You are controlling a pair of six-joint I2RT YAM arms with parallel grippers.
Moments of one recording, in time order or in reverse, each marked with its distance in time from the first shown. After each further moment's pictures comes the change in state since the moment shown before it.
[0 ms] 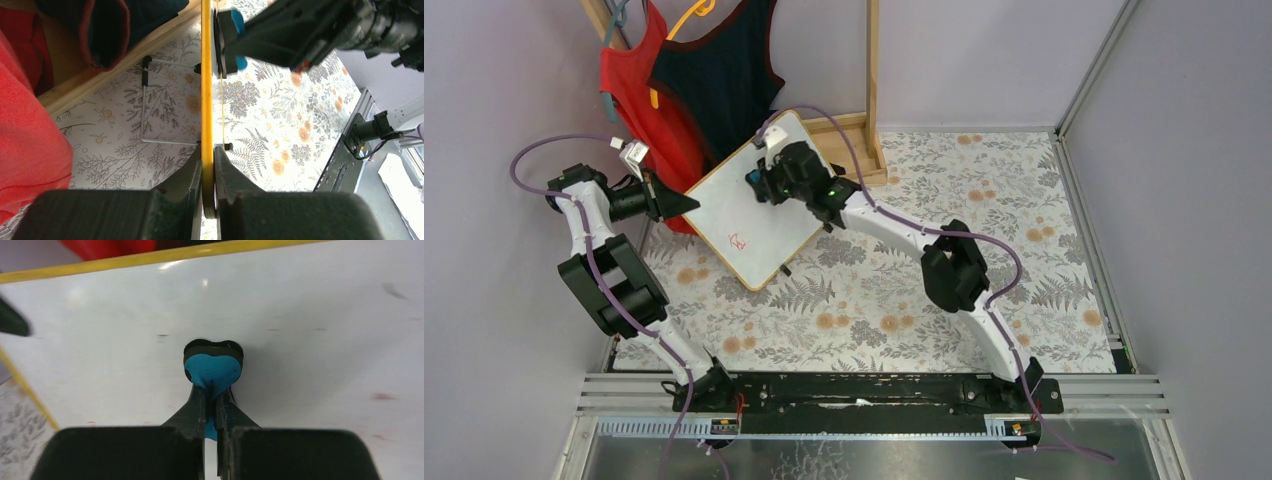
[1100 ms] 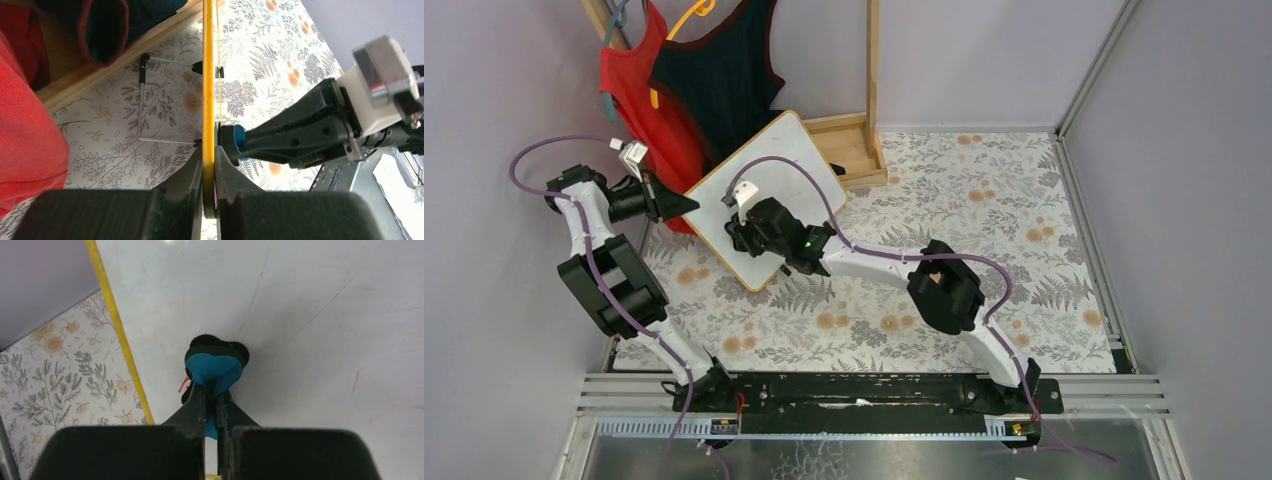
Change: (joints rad) left arm 0.003 0.000 0.000 -0.012 0.000 -0.010; right arm 0.174 -0.064 -0.227 0.129 0.158 0.002
